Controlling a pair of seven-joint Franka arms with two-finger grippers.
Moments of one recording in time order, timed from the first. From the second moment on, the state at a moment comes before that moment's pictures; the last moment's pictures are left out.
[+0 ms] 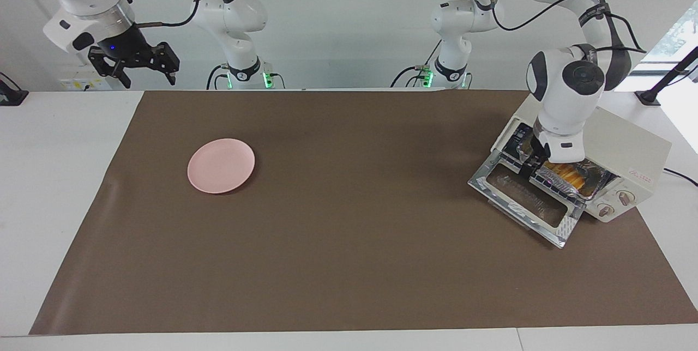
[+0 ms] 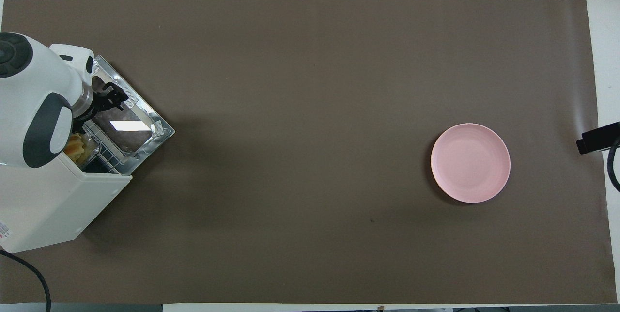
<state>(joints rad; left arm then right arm) -0.01 0.17 -0.09 -1.93 0.27 2.02 -0.80 -0.09 -0.08 0.02 -1.59 -0.05 1.39 -0.19</state>
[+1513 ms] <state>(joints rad) -0.45 0.24 -0.10 -1.74 0.23 2.03 -0.75 -0.09 -0.08 0.02 -1.59 -0.05 1.39 -0.19</state>
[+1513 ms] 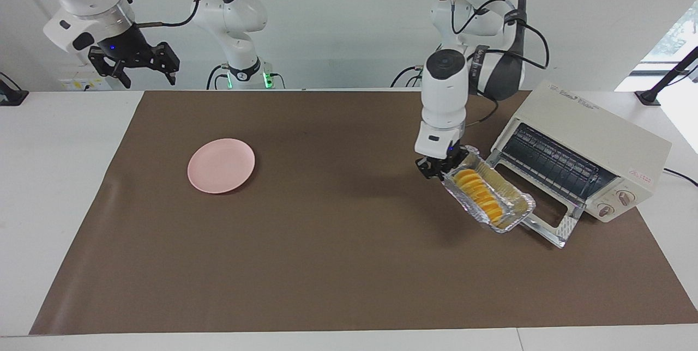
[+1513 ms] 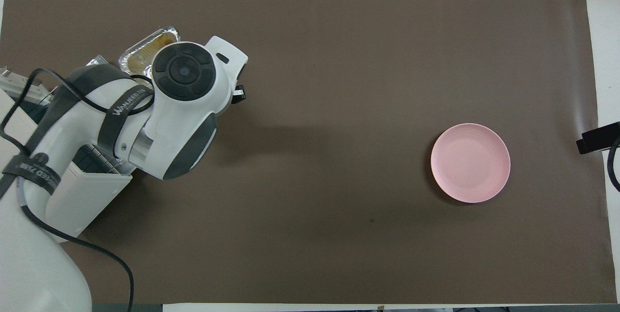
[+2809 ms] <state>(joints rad) -0.68 0.35 -0.08 -1.72 0.09 2.17 -0.65 -0.09 -0.09 0.03 -1.59 -0.05 1.38 -0.19</state>
